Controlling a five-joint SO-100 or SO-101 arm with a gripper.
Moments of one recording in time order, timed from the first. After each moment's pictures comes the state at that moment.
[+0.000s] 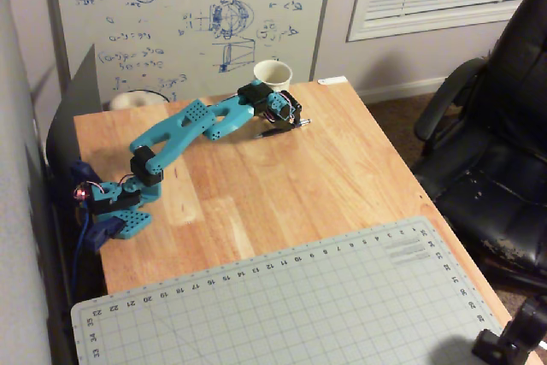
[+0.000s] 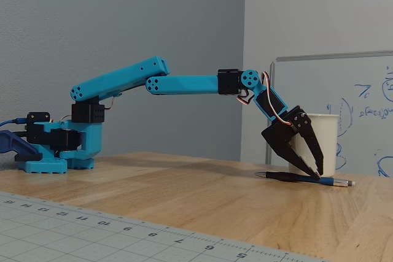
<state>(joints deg) -15.1 21.4 20.8 49.2 -0.7</state>
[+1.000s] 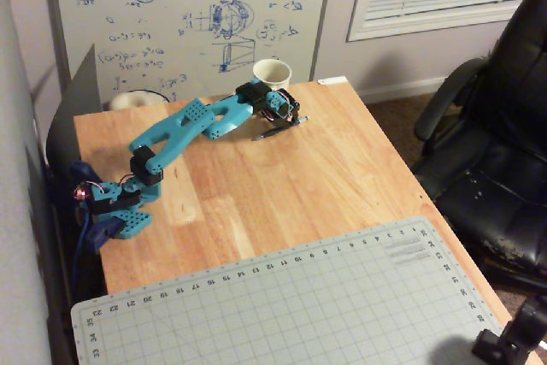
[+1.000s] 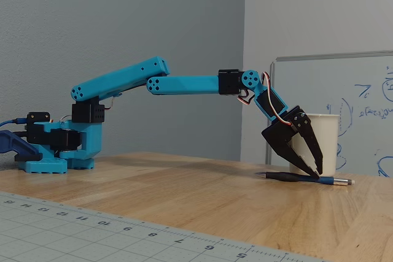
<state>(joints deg) -16.2 21.4 20.8 49.1 -0.7</state>
